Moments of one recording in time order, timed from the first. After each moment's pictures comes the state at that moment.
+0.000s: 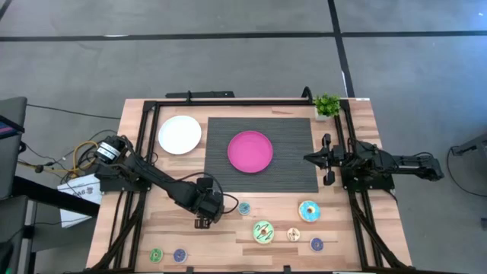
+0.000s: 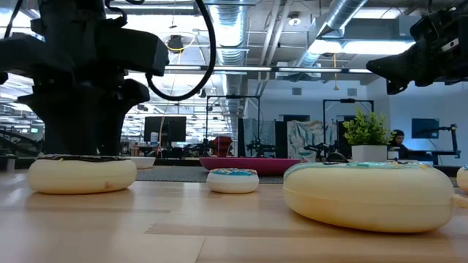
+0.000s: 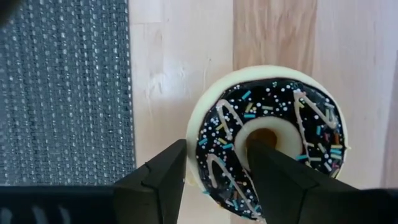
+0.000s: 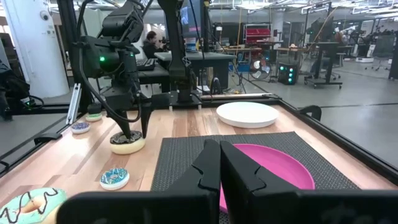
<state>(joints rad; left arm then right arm) -0.45 1.75 1.06 -0.66 -0.20 -0.41 -0.04 0.01 0.01 0.01 0.00 -0.03</state>
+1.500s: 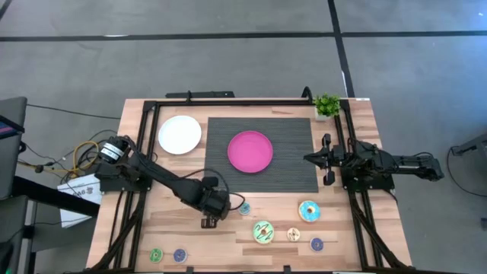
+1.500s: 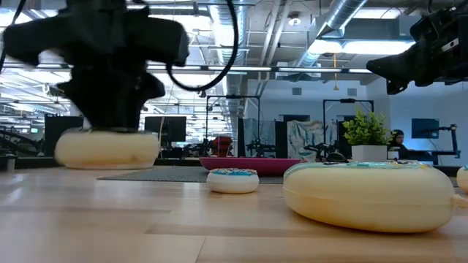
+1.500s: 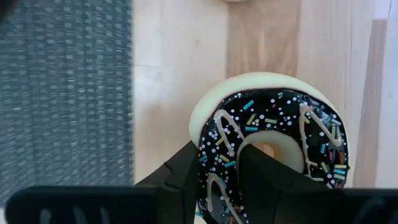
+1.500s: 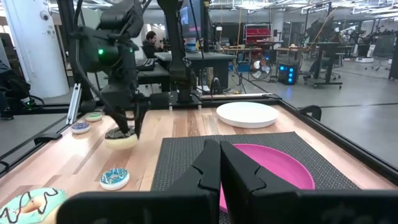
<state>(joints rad) -0.39 1.78 1.17 -0.71 -0.15 -0.41 -0.04 0.01 0.01 0.01 0.00 -0.03</state>
